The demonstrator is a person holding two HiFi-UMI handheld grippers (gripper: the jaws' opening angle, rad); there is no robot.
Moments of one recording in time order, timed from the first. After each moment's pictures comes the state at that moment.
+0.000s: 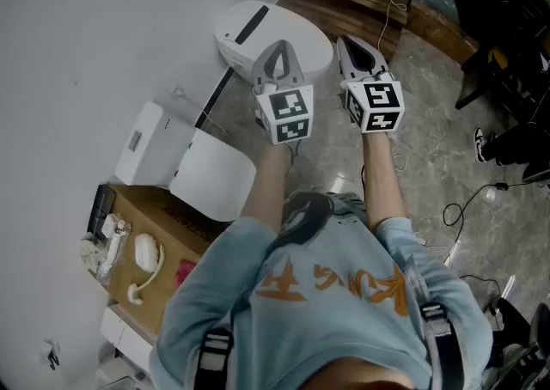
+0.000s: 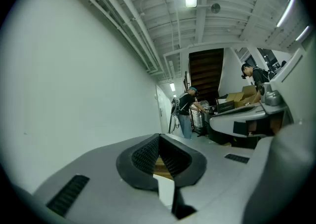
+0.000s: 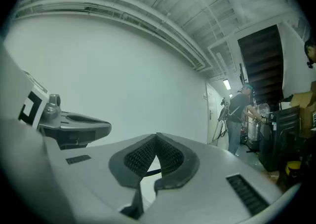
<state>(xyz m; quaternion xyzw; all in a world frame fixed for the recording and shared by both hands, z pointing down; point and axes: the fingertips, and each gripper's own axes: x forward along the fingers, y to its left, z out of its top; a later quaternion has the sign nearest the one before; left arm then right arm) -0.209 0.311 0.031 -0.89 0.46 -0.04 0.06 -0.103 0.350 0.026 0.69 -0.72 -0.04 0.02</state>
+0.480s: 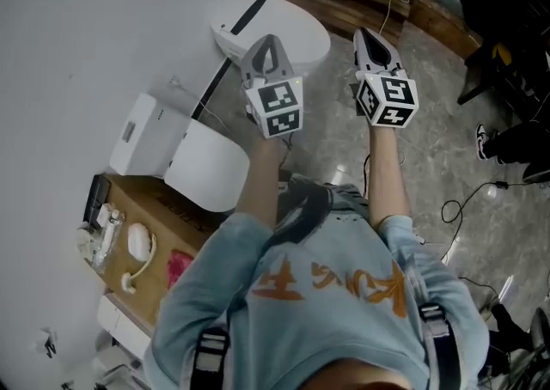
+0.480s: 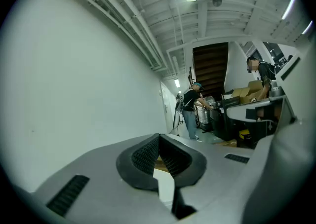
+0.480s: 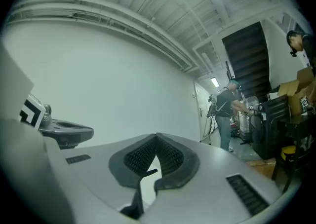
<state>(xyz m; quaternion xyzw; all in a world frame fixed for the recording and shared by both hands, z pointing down) -0.197 0.319 0.048 -0.87 0.49 -0.06 0.06 -0.031 0.380 0.038 0.72 -0.69 -0.02 -0.03</state>
